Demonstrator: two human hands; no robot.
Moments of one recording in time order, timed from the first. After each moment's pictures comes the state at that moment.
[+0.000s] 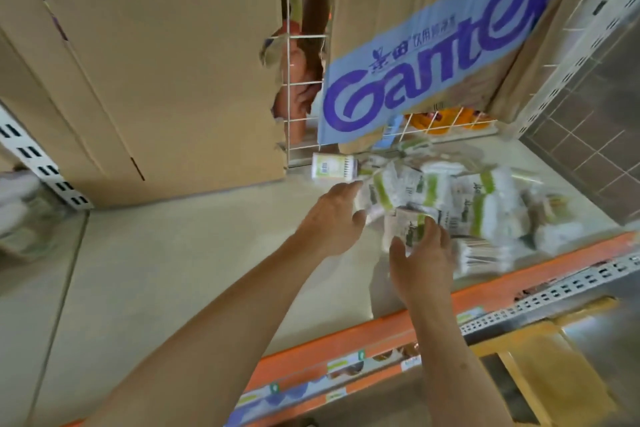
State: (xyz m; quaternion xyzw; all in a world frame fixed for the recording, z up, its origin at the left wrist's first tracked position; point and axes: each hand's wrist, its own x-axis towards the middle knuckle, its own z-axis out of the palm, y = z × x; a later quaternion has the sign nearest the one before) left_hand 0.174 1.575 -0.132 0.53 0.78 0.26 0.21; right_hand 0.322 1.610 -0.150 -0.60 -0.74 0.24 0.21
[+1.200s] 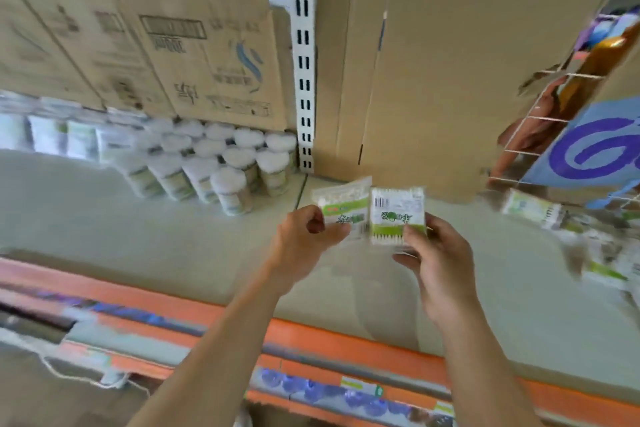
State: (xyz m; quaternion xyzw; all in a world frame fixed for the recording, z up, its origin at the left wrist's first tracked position) left_hand 0.067 1.313 -0.144 0.13 0.80 0.57 0.14; right_hand 0.175 1.466 -0.120 -0.31 -0.57 0.73 0.21
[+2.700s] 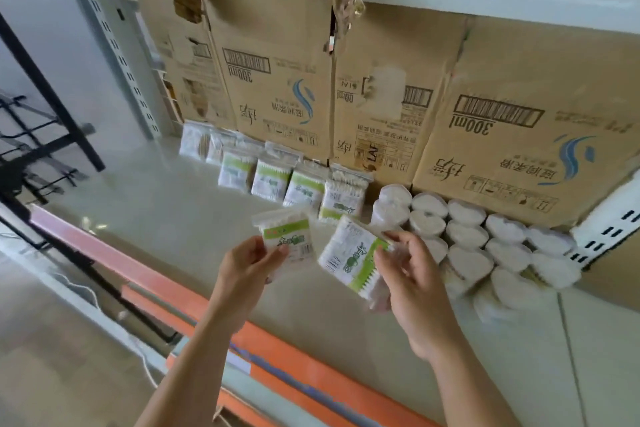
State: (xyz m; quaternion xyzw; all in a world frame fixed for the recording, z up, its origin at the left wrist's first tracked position) left_hand -0.133 0.908 -0.149 -0.02 0.71 0.70 0.03; right_hand -0.060 1.122 -0.105 -0.10 -0.70 0.70 0.08
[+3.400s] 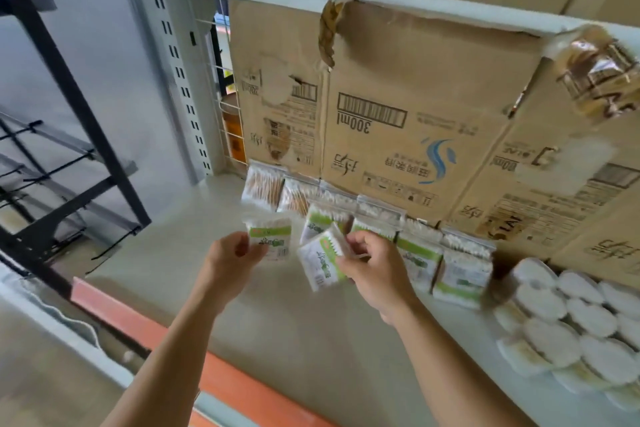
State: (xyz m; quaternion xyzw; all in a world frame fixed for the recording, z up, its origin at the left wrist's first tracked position) left_hand -0.330 0.716 -0.164 -0.04 0.84 0.54 0.01; right_hand -0.269 0.935 -0.118 -0.11 -0.83 0.55 0.02
